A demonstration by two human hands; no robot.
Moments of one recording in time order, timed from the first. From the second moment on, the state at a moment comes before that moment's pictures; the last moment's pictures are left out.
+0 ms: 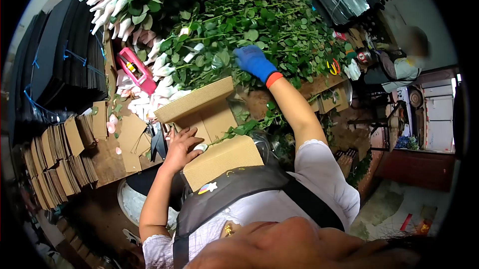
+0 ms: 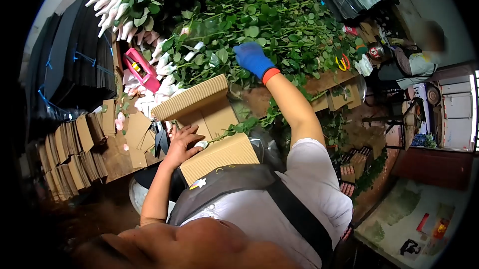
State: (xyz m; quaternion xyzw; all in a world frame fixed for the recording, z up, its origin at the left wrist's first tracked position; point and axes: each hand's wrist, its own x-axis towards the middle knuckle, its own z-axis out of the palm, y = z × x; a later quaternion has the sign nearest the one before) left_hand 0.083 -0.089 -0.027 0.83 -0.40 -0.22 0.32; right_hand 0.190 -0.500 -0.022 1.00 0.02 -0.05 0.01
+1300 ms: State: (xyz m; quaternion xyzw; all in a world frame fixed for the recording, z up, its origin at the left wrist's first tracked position) left_hand 0.081 -0.074 -0.059 0.83 -0.37 -0.19 0.38; right_hand 0.004 -0.486 -0.009 0.96 0.19 -0.04 -0.18
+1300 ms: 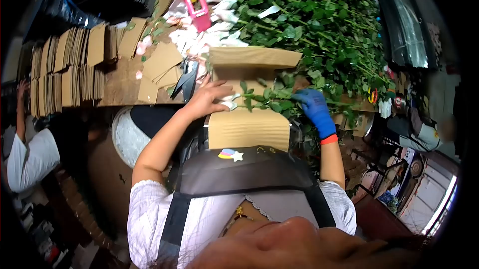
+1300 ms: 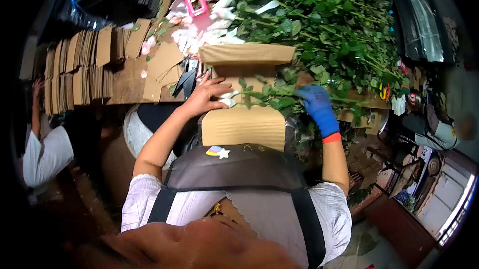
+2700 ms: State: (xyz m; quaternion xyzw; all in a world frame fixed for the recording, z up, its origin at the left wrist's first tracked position) left_hand 0.085 -0.082 -0.038 0.84 -0.37 -0.21 0.34; right_hand 0.213 -0.541 0.007 0.99 -0.07 -0.09 0.01
